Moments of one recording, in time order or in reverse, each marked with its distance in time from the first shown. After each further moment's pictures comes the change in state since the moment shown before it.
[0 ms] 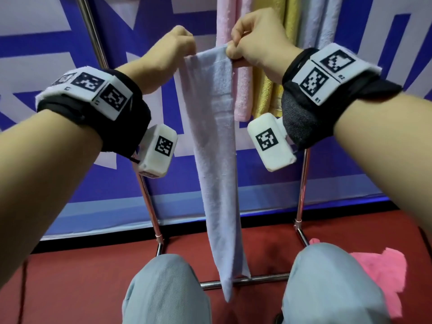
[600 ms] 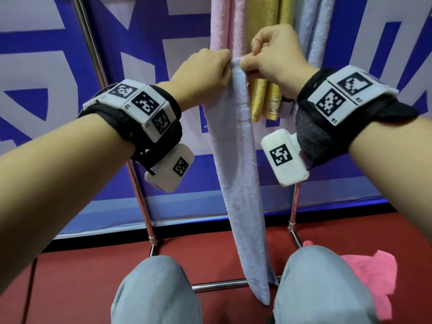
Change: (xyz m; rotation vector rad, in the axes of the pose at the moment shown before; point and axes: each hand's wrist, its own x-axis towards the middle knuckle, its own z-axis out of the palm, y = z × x) left_hand 0.007 0.009 0.058 0.733 0.091 0.383; right_hand -0.011 0.022 -0.025 0.026 0.079 0.047
